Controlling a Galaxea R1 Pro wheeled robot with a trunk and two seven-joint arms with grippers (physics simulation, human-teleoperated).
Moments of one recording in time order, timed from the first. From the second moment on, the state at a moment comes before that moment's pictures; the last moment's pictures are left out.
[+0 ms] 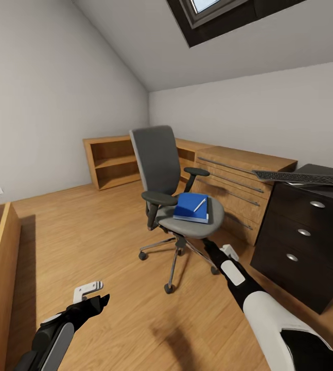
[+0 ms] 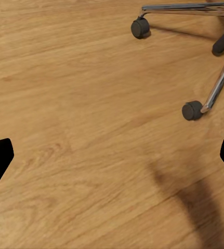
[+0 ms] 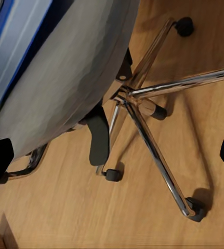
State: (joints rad) left arm -0.16 0.08 -0.03 -1.42 0.46 0.63 0.24; right arm -0.84 0.06 -0.09 -0.39 -0.85 0.04 0.02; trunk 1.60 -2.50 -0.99
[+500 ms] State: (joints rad) left arm -0.16 0.08 -0.03 -1.42 0.46 0.63 0.24; right arm -0.84 0.10 0.00 -0.39 -0.85 0.04 0.02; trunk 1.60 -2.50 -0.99
